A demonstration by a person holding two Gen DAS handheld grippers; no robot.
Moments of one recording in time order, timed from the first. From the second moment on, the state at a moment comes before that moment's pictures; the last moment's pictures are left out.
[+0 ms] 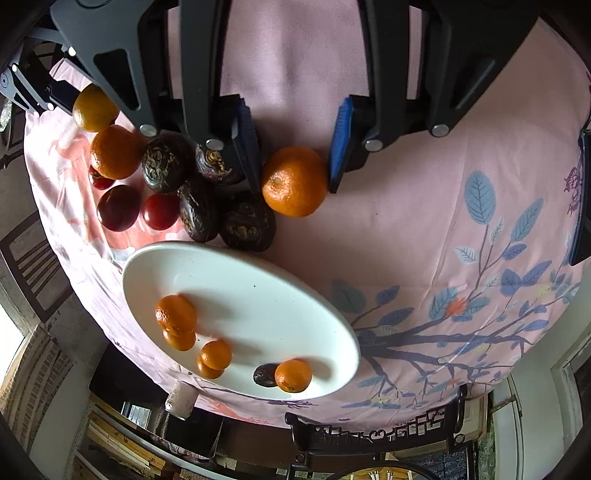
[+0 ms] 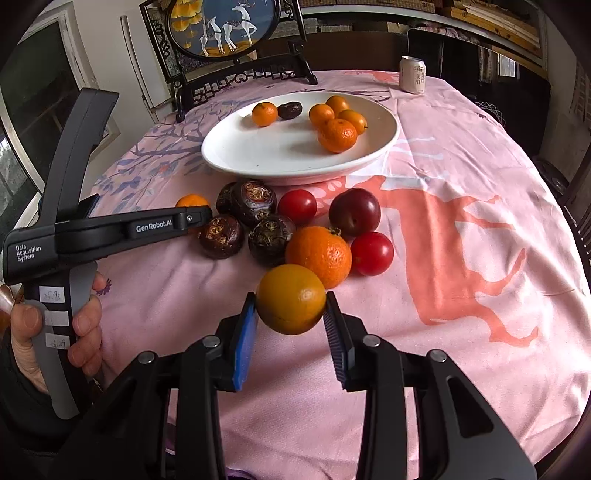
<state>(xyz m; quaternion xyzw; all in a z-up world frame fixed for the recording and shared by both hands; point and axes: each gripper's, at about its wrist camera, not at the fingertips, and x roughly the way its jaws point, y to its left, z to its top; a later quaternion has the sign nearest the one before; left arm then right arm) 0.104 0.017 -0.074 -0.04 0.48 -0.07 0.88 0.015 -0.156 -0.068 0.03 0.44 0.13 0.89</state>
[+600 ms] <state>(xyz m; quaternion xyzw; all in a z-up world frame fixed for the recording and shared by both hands) 0.062 0.022 -0.018 -0.04 0.43 -0.10 0.90 0.012 -0.152 -0.051 0.03 0.43 0.14 0.89</state>
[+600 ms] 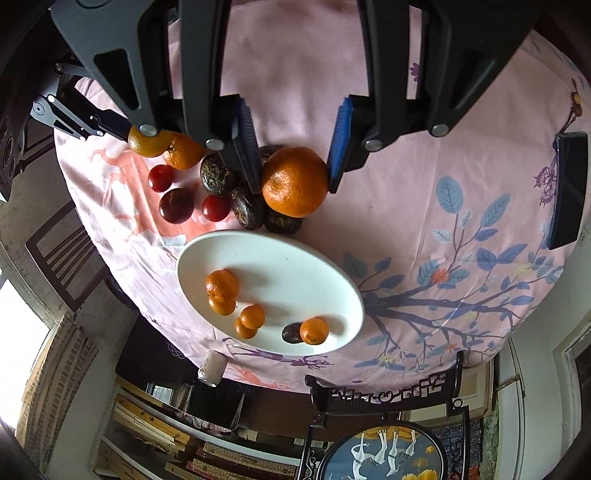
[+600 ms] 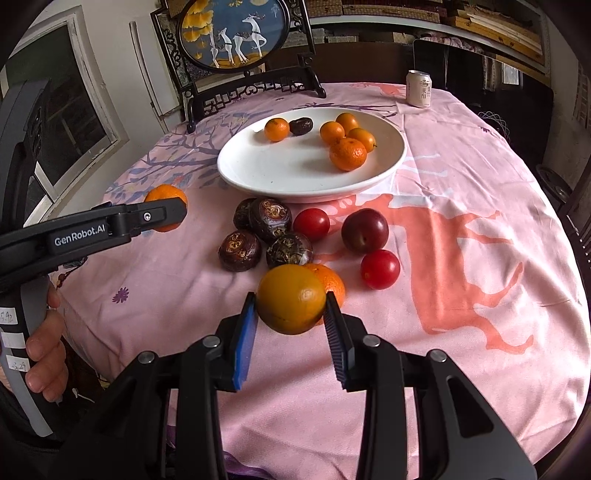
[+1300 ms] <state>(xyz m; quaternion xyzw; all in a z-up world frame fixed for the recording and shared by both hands) 0.288 -0.026 -0.014 -0.01 0.48 -0.06 0.87 0.245 -0.169 -0.029 -0.03 0.42 0.09 0.90</state>
